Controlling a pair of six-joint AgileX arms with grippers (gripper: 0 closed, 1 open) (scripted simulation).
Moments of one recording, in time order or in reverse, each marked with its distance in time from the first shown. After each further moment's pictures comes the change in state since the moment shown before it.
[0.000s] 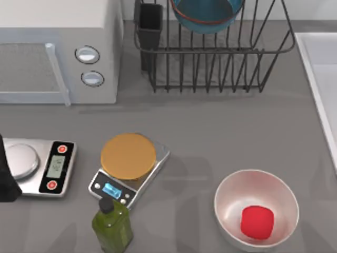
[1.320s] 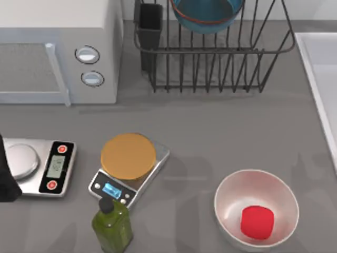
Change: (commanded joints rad) left arm 0.000 0.000 0.000 0.000 0.000 0.000; right arm 0.165 0.383 0.313 -0.269 0.004 0.171
